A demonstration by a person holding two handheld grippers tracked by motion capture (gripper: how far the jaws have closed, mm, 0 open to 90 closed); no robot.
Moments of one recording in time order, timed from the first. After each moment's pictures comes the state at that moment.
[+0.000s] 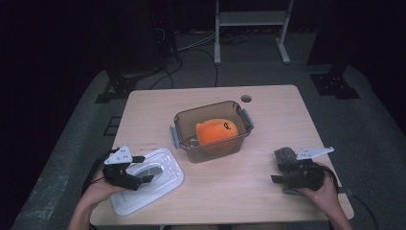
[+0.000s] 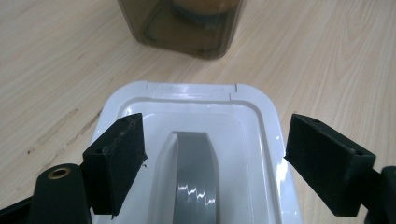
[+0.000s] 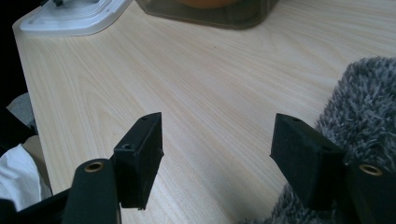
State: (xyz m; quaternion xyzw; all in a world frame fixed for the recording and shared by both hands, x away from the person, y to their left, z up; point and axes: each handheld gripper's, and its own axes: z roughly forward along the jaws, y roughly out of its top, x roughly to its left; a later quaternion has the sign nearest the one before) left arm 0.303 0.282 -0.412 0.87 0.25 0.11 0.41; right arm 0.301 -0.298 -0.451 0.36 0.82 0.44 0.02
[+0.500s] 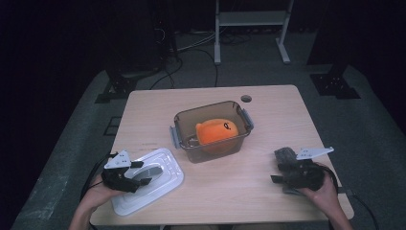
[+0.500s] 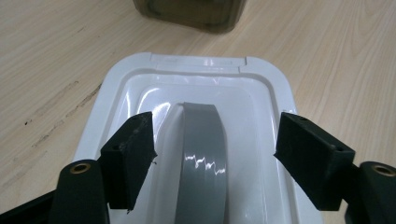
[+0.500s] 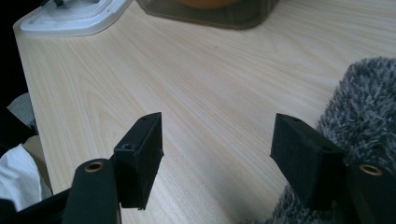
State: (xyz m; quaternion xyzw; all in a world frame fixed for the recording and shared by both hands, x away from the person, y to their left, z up) left arm 0.301 0.291 -0.429 0.88 0.26 0.12 0.39; right arm 0.301 -0.298 -0.451 0.36 0.82 0.44 0.02
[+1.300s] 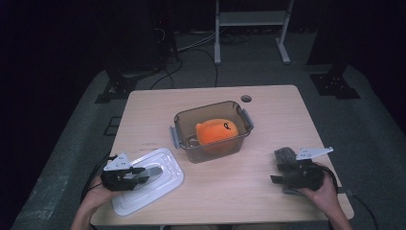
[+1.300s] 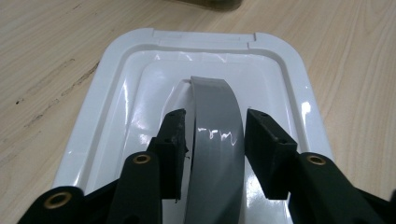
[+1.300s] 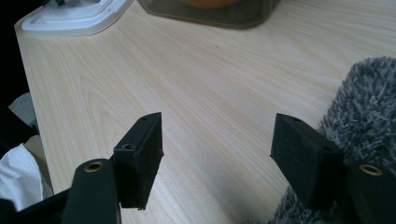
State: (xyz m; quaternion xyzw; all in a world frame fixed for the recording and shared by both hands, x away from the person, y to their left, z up) left arm 0.304 0.300 -0.445 0.88 0.25 0.11 0.39; right arm 0.301 -0.297 -0.451 0.36 0.82 0.44 0.02
